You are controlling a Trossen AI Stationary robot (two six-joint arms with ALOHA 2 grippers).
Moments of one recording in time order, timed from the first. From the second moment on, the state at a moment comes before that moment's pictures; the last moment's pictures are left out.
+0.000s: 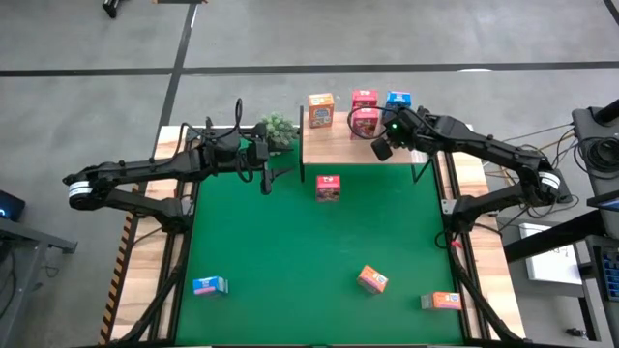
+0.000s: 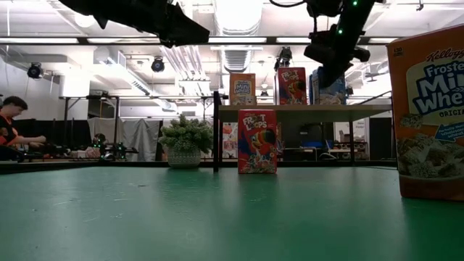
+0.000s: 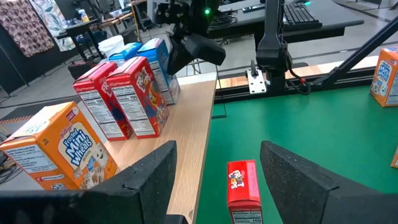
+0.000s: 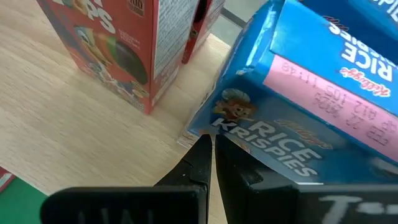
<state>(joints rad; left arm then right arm) 0.31 1.14 0.84 0.10 0.12 0.27 -0.52 1.27 1.20 -0.88 0.45 0.27</state>
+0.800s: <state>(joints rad) 0.31 1.14 0.84 0.10 0.12 0.26 -0.52 1.25 1.19 -0.89 0.34 0.24</state>
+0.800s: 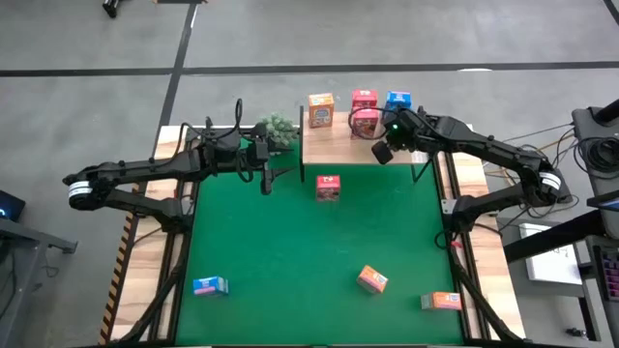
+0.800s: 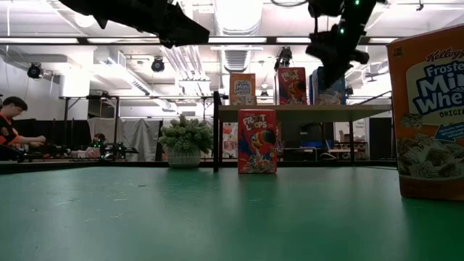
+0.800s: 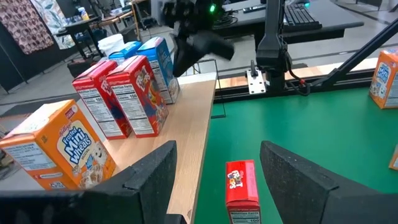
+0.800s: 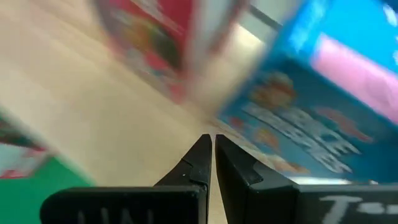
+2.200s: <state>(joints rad) 0.17 1.13 0.88 0.00 0.12 0.08 0.25 1.46 1.45 -1.00 -0.10 0.88</state>
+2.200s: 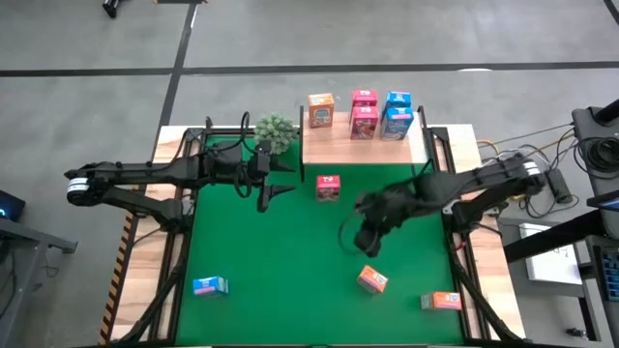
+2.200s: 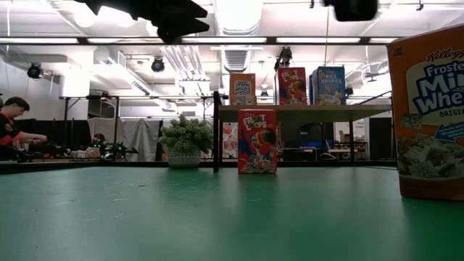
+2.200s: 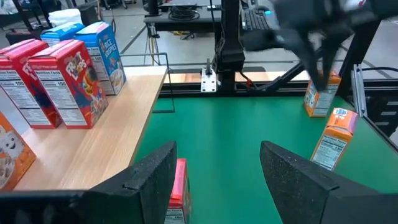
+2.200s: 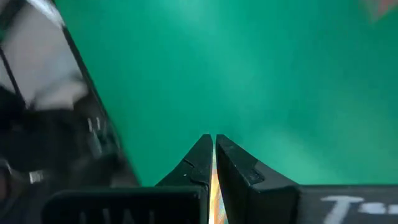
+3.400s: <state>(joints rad) 0.03 1.13 0.87 -0.01 0.12 0.06 0.55 1.73 1.48 -1.15 -0.02 1.25</state>
